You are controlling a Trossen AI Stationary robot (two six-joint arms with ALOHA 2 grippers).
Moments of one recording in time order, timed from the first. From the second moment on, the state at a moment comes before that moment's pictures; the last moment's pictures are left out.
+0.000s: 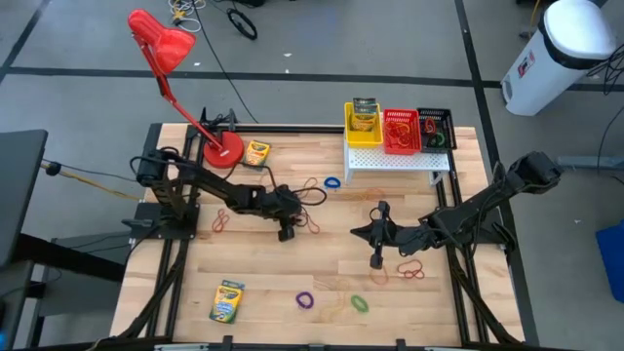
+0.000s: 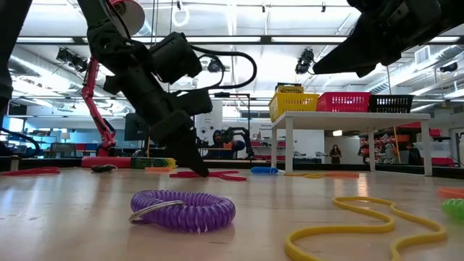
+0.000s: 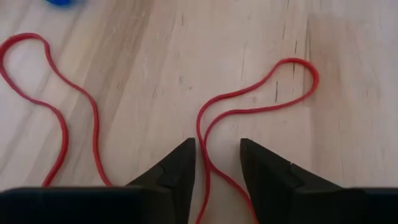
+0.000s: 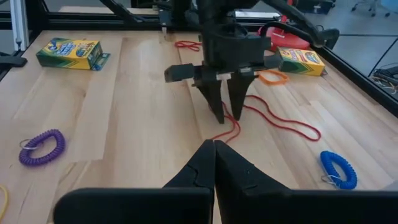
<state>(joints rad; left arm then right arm) 0.02 1.77 0.71 0.21 -0.13 -0.09 0.47 1.27 0.55 0.22 0.61 0.22</state>
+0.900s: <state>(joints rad) -0.04 1.60 0.34 1.12 -0.05 -0.10 0.42 1.41 0.55 0.45 0.60 0.22</state>
